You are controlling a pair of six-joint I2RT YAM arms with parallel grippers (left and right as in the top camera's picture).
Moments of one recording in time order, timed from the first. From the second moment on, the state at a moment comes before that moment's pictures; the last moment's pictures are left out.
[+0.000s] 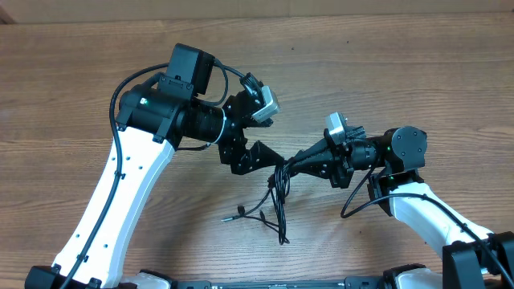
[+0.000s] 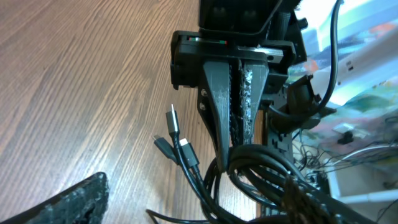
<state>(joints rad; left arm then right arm) -0.35 1.52 1.58 -1.18 0.91 0.64 0.21 1.43 0.55 1.14 -1.47 0.49</state>
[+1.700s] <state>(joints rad) -0.43 1.52 1.58 -1.10 0.52 0.13 0.21 1.43 0.55 0.98 -1.17 0.57</state>
